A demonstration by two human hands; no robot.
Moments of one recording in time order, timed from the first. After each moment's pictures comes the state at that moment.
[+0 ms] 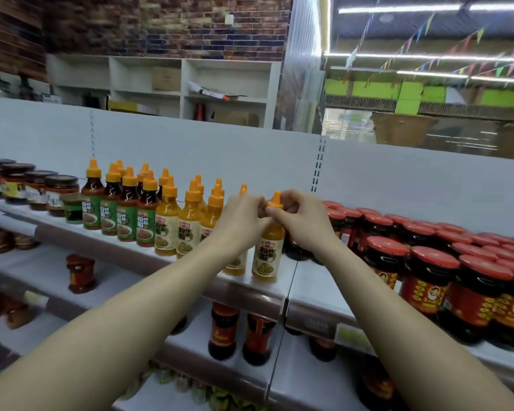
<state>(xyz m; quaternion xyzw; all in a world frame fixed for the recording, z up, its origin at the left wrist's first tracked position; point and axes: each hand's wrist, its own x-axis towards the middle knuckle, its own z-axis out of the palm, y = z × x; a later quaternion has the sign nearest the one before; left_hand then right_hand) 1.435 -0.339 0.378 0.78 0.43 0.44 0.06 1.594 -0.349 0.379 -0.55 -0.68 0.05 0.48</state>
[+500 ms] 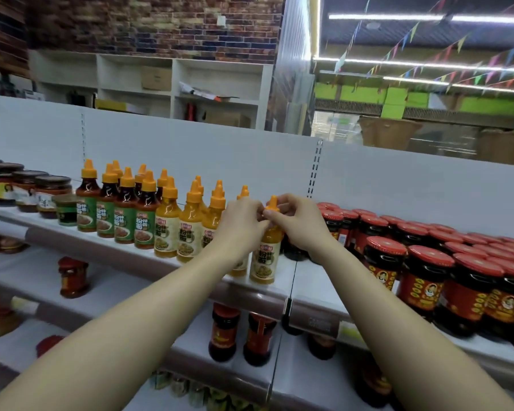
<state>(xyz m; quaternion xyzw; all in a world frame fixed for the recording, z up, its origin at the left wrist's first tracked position) 1.430 -0.332 0.367 0.77 0.45 0.45 0.08 1.584 -0.347 0.373 -0.57 -0.65 0.11 0.49</state>
